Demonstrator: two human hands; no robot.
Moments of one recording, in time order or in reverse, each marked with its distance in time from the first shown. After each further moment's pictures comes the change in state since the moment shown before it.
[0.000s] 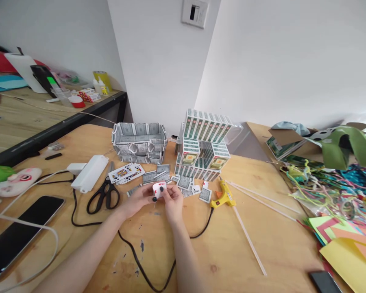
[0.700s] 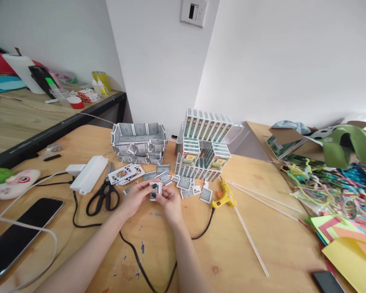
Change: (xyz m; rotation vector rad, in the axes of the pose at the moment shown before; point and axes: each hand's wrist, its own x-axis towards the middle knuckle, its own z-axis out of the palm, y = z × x) left_hand 0.008 -0.006 -0.003 -0.027 0.226 -0.024; right_hand 0.000 -0.003 0.006 -0.060 -0.164 0.052
